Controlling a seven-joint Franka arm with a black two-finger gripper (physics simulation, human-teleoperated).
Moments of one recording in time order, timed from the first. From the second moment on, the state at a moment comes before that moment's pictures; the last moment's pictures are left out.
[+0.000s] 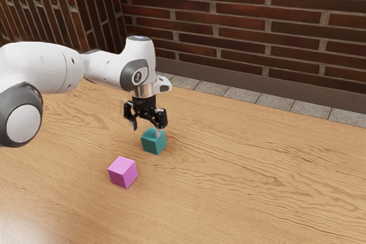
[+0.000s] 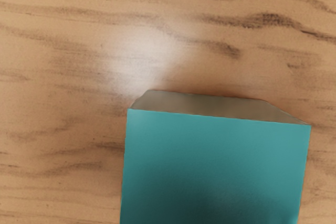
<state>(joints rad) -0.04 0.58 0.04 -1.55 0.01 2.00 -0.09</state>
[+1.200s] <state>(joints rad) -0.08 0.60 0.05 -1.51 0.00 1.98 -0.19</state>
